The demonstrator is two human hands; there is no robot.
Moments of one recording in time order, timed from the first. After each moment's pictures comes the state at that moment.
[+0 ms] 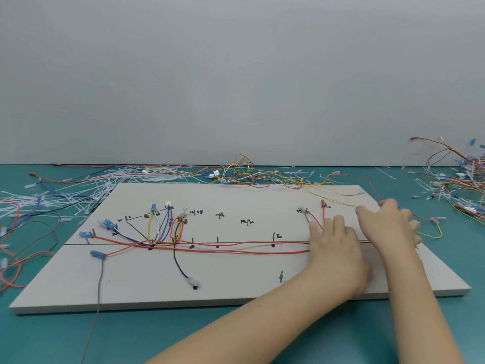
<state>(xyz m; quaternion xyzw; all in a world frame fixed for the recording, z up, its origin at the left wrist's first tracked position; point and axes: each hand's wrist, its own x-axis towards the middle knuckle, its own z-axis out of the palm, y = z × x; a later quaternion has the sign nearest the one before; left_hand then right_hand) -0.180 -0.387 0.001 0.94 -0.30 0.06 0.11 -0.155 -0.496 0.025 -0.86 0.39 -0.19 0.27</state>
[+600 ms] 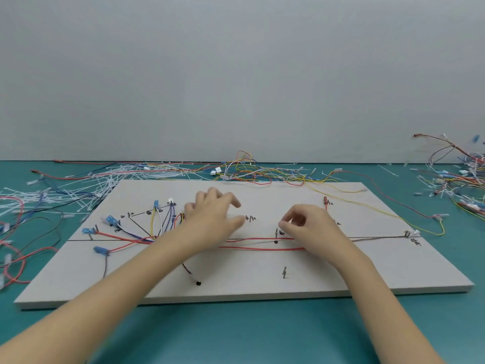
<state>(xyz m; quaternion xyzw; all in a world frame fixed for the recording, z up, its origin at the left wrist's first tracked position) -0.113 -0.194 0.023 0.96 -0.16 0.04 0.21 -0.147 -0.411 0.005 -0.94 -0.01 -0.10 0.34</state>
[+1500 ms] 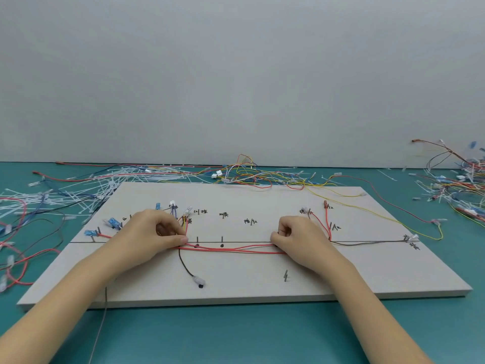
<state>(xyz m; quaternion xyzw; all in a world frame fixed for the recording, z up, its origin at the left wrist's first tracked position) -0.114 -0.081 0.002 0.91 -0.16 0.04 0.38 -0.143 -0.392 -0.007 -0.96 -0.02 -0.10 0.25</state>
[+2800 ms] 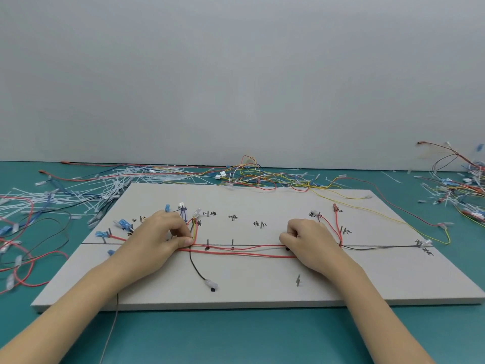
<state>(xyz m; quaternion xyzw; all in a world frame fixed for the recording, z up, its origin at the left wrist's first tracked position) -0.121 -0.085 -0.006 0.91 -0.26 0.11 0.31 -0.145 -0.397 -0.003 -0.97 -0.02 -0.10 0.21</state>
